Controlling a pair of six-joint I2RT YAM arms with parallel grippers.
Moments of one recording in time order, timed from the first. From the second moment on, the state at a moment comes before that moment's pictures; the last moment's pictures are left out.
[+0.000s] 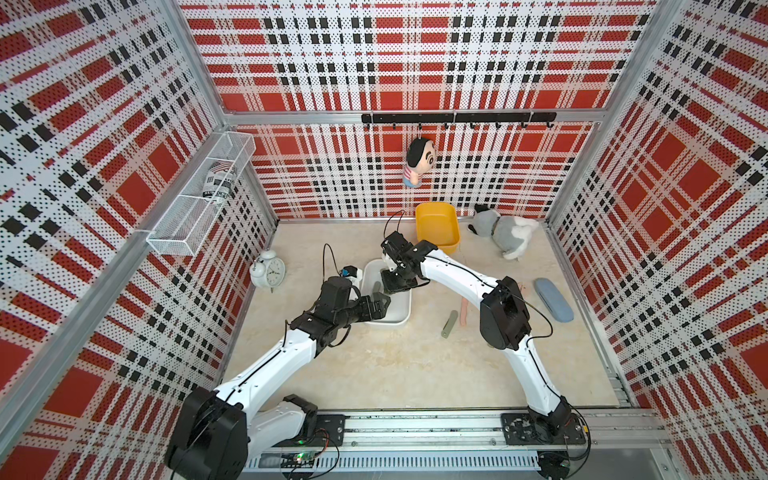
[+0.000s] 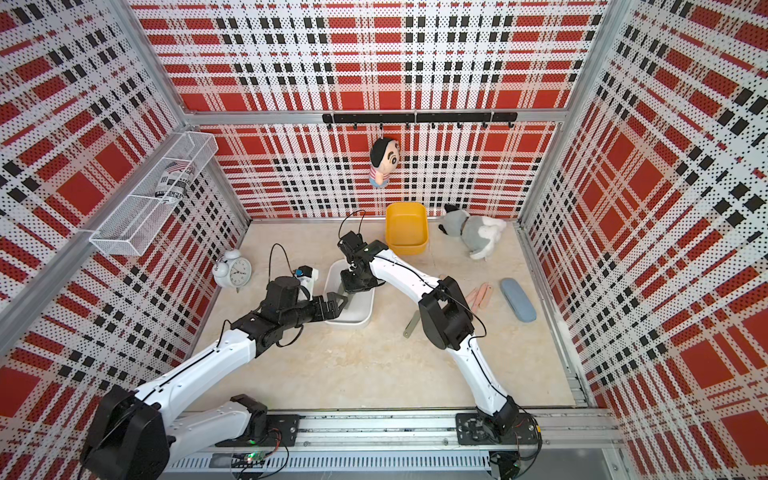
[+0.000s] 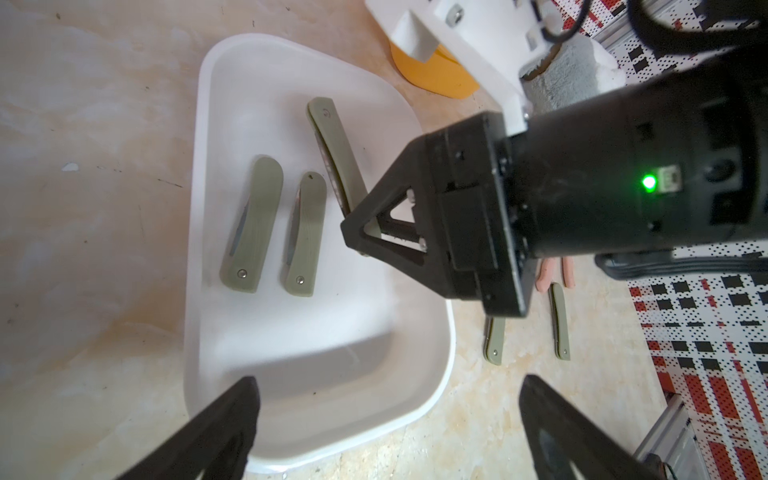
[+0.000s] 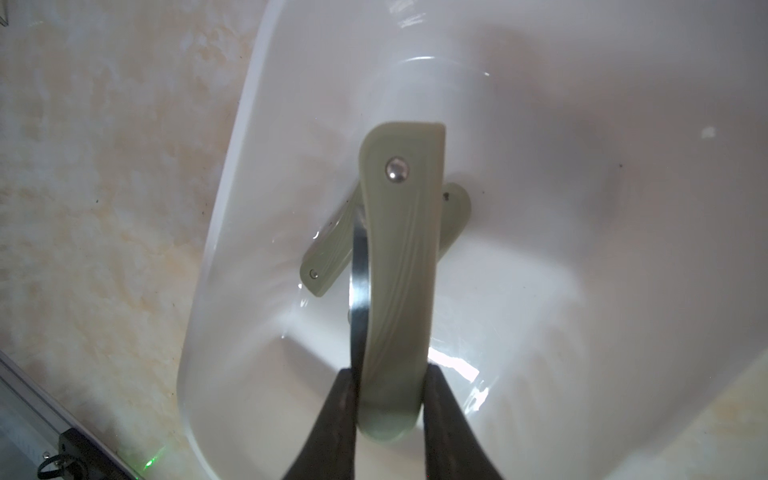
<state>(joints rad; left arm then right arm) -0.41 1.13 0.65 -0.16 0.23 -0.54 0.76 2.34 2.13 -0.94 -0.18 0.44</state>
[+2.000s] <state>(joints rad) -0.74 1.13 0.66 0.00 0.20 -0.66 0.64 1.56 1.28 -0.74 -0.04 0.53</state>
